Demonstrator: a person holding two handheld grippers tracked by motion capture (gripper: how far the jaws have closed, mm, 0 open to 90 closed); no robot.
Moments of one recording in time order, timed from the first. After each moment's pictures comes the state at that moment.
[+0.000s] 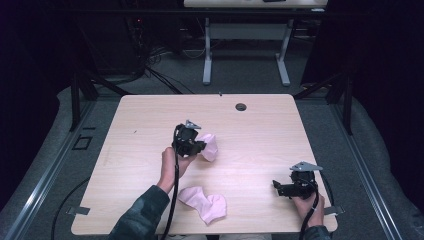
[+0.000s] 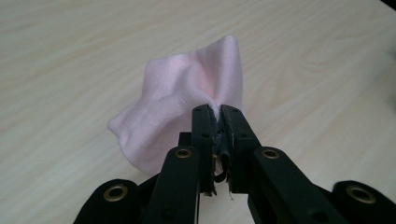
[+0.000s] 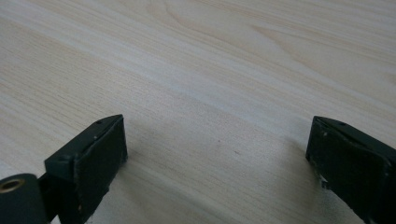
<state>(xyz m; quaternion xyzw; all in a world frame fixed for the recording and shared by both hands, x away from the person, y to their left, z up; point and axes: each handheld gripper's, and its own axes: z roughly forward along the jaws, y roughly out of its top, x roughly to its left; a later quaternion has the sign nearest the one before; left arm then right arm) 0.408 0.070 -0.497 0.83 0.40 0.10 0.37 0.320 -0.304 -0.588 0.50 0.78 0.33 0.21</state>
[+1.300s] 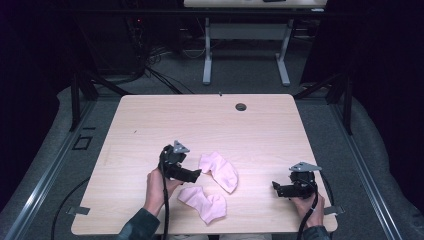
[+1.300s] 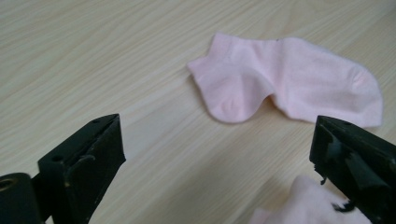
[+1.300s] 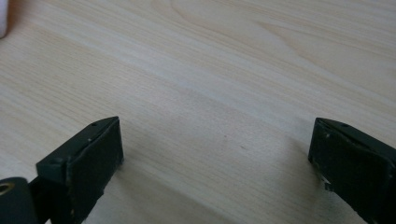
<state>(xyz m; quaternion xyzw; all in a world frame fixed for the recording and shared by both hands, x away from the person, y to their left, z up) 0.350 0.123 -0.518 0.84 0.40 0.15 0.34 0.317 -0.301 -0.587 0.50 0.78 0.32 0.20</state>
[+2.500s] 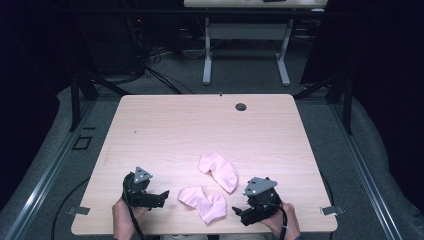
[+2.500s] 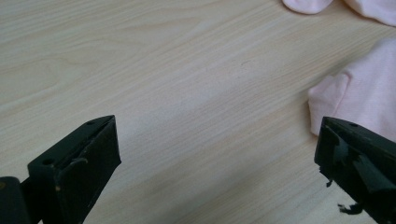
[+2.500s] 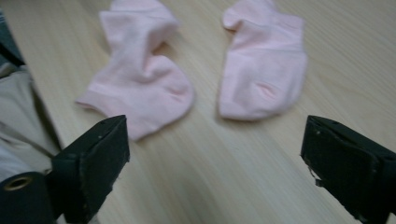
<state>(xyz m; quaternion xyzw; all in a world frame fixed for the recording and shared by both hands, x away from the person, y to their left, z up) 0.290 0.204 -0.556 0.81 0.46 0.17 0.32 0.251 -0.163 -0.521 0.27 0.89 0.33 0.16</state>
